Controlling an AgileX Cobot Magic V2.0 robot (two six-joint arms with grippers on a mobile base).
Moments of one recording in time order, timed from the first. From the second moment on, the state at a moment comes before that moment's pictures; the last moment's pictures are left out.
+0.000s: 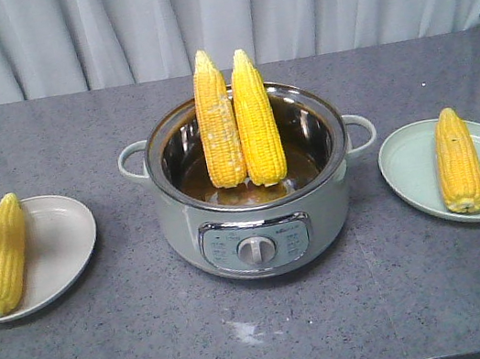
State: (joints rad) left arm -0.09 1.45 -1.49 0.14 0.96 -0.09; right arm -0.13 0.99 -1.14 0.36 0.98 -0.39
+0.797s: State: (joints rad) left arm -0.09 0.87 -1.14 0.14 0.81 -0.17; right arm -0.13 1.00 -1.14 0.44 0.98 -0.44
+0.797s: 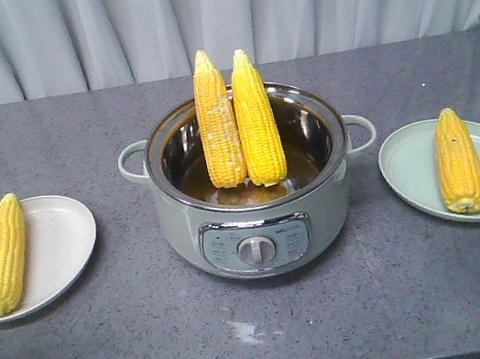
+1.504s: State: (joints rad) left arm -0.09 0.87 -1.14 0.14 0.81 -0.17; right arm -0.08 1.40 -1.42 0.63 1.02 -0.56
